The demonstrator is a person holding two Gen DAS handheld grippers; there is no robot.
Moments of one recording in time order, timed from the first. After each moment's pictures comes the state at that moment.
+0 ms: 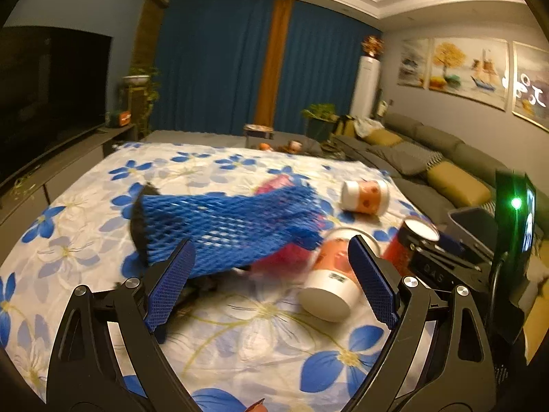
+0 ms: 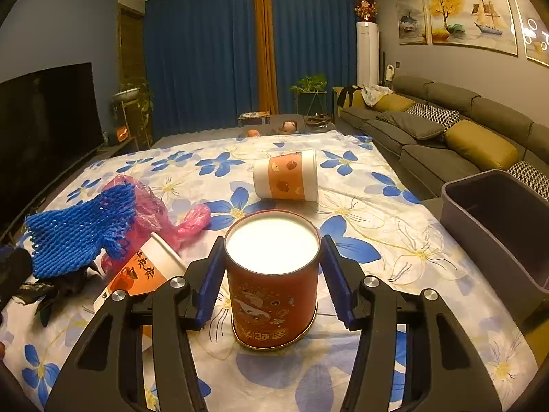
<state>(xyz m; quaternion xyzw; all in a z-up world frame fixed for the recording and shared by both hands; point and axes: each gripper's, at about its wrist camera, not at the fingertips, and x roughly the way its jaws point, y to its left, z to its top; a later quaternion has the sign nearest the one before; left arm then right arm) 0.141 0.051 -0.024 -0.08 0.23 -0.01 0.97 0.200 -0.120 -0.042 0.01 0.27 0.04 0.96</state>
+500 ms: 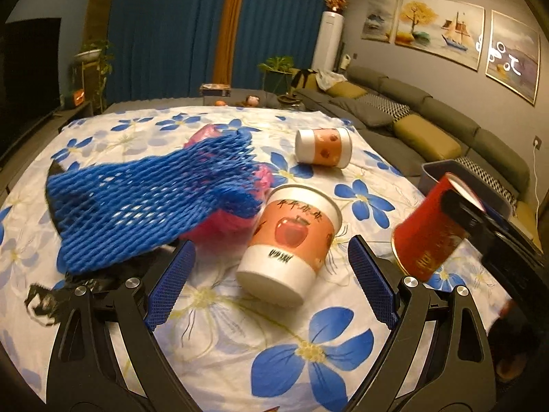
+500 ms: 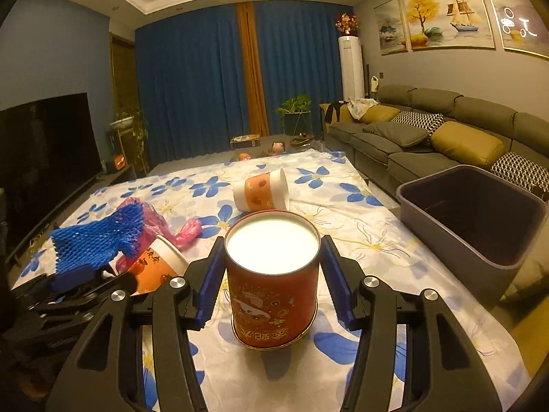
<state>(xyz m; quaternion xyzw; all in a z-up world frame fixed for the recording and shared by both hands) 0.185 0.014 -0.049 -0.05 0.31 -0.10 0.94 0.141 -0.163 -0.020 0.05 0.22 0.03 0.97</state>
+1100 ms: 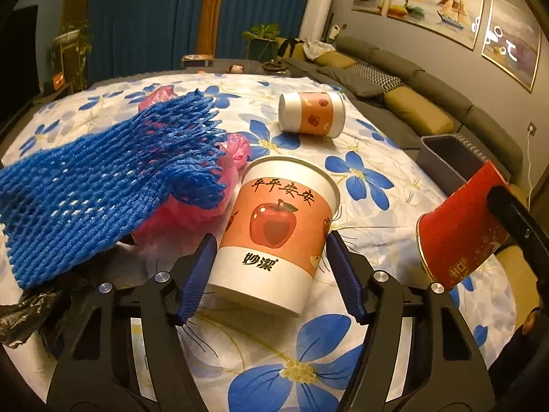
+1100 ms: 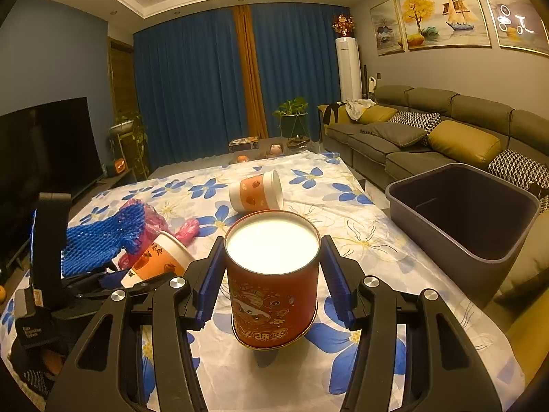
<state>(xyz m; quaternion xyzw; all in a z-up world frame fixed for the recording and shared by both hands) 0.216 -0.001 -0.072 -0.05 0.37 -0.13 0.92 0.127 -0.173 -0.016 0.05 0.22 0.03 0.97</state>
